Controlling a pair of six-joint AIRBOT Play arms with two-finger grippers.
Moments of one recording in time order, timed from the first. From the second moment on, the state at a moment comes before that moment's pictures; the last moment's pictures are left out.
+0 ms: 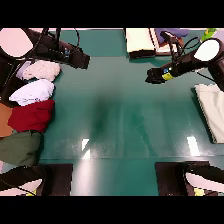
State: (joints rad) left arm -0.52 -1.25 1.69 1.52 -1.16 -1.59; right arm 0.23 -1.28 1.43 -1.18 1.25 1.53
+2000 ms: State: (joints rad) left arm 0.08 -1.83 1.78 1.84 -0.91 -1.72; right arm 0.23 -1.28 1.50 -1.17 1.28 1.53
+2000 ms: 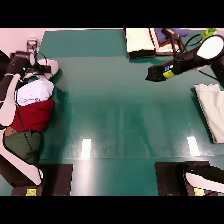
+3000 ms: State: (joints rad) left arm -0.65 -1.20 1.82 1.72 -1.20 -1.57; right arm 0.10 -1.15 1.91 -1.28 1.26 1.55
